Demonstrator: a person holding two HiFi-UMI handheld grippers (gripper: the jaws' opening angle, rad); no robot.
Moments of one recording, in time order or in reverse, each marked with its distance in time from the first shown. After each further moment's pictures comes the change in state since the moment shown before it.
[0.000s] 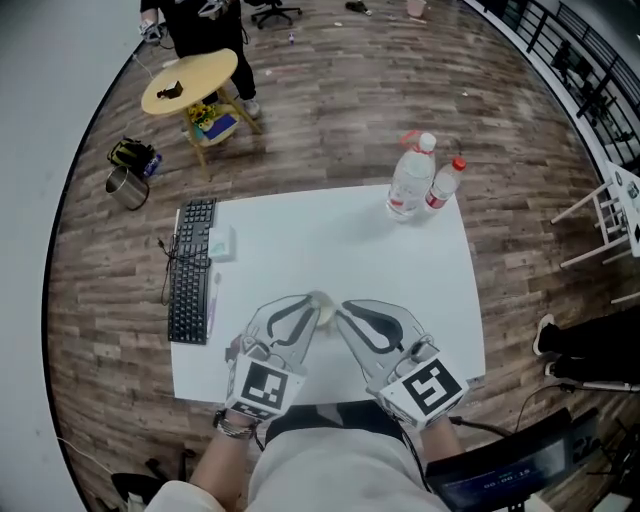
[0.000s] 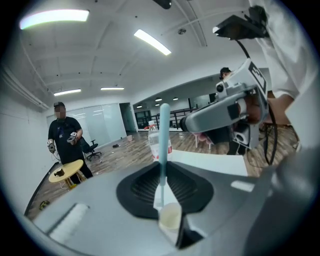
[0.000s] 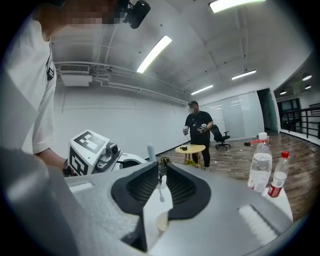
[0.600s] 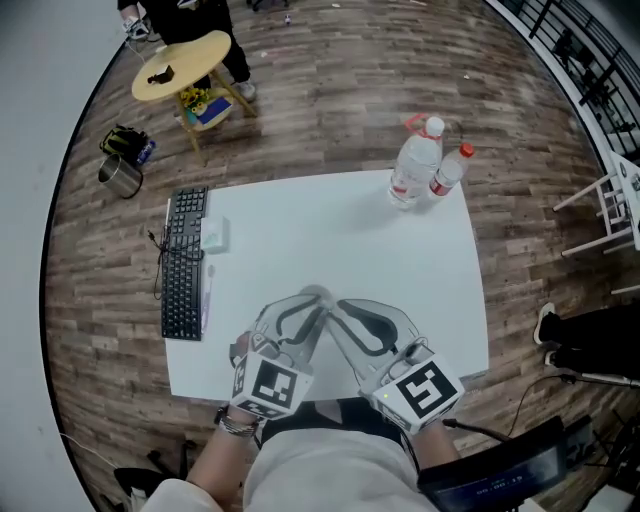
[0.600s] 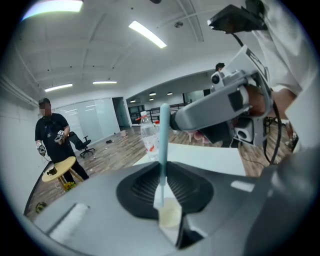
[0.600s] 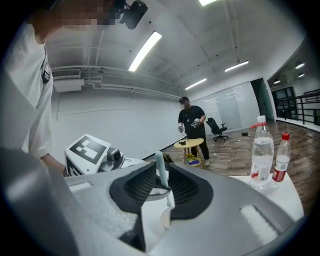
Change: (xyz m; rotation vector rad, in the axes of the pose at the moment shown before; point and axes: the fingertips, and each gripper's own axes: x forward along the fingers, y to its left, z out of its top) left arm 0.017 -0.019 -0.026 0.030 0.061 -0.077; right arm 0.011 0.004 -0.028 0.092 0.053 -0.021
